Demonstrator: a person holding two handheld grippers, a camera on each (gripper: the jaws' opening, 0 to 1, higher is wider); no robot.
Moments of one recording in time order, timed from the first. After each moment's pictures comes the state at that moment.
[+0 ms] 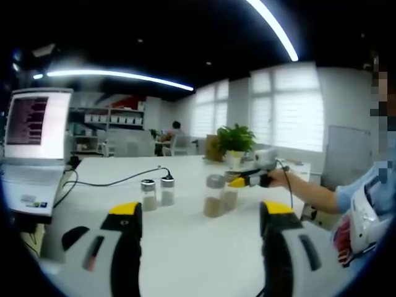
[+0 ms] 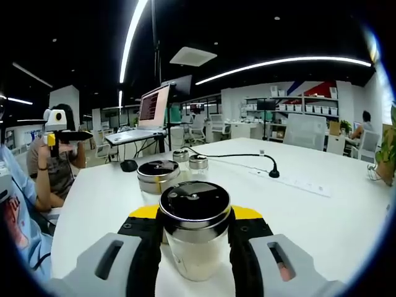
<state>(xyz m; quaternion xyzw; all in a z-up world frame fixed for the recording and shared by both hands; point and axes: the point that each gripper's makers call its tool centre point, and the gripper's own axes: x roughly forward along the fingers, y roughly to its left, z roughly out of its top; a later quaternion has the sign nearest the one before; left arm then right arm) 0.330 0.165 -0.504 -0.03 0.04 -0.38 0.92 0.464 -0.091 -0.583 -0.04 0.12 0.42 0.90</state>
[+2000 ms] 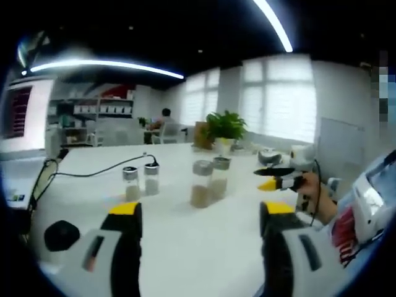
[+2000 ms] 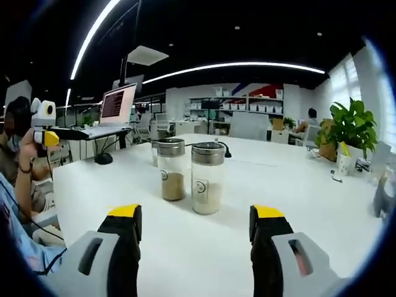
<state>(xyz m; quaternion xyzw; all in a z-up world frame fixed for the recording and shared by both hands) 0.333 0.132 -0.532 -0.02 0.08 -0.42 0.90 0.349 -0.130 -0.590 -0.04 0.12 0.22 0.97</state>
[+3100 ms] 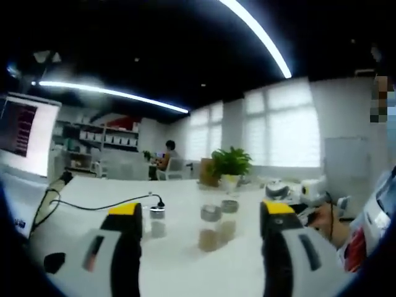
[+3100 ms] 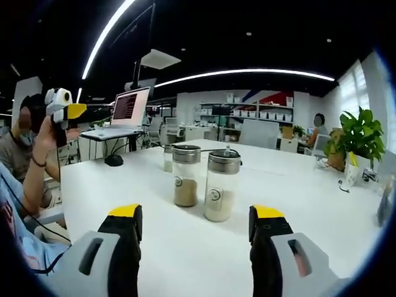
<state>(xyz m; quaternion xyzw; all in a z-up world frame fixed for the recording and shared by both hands) 0.368 0.125 -0.467 -0.06 -0.04 -0.40 0.91 0.341 -0.113 -0.581 -0.05 0.09 0.25 0.96</state>
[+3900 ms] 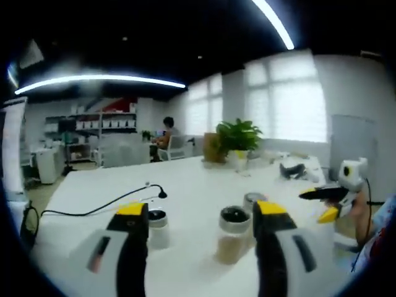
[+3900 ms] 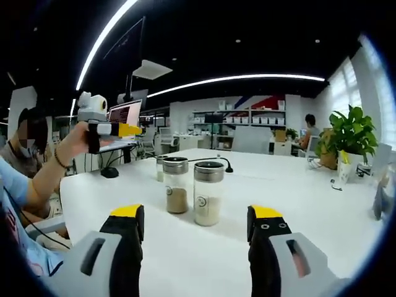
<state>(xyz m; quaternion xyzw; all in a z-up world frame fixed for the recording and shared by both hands) 0.480 0.044 -0.496 0.01 0.06 -0.39 0.92 0.335 -0.139 -0.563 -0.02 0.07 0.22 0.97</state>
